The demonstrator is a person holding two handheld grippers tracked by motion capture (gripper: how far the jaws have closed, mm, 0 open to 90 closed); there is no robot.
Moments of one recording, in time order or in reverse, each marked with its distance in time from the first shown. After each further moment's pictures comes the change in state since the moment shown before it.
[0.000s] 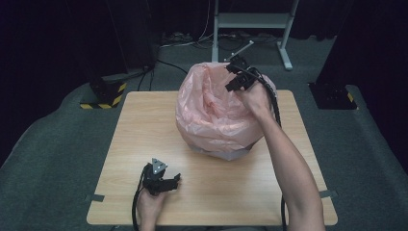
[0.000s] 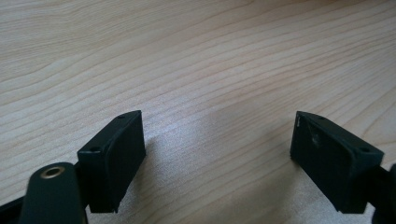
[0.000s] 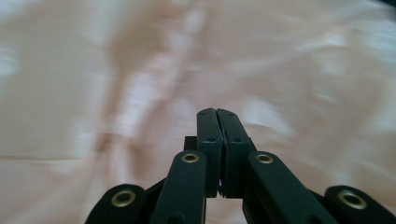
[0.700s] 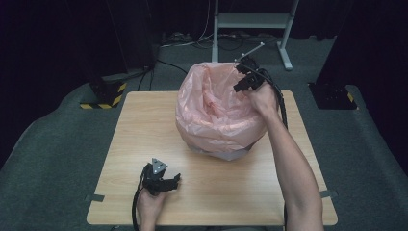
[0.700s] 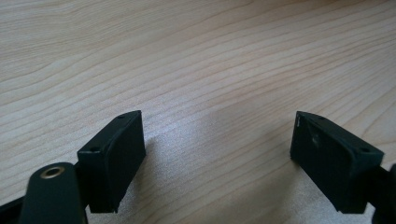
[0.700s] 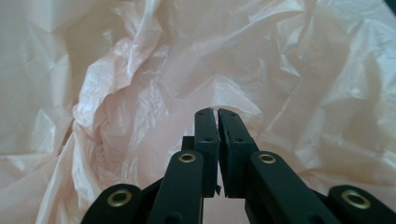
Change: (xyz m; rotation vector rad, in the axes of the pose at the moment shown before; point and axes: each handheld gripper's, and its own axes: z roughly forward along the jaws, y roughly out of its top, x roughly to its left) left arm 0.000 0.000 0.000 -0.003 0.001 -0.004; right arm -0.025 -0.013 0.004 0.002 0.028 0.063
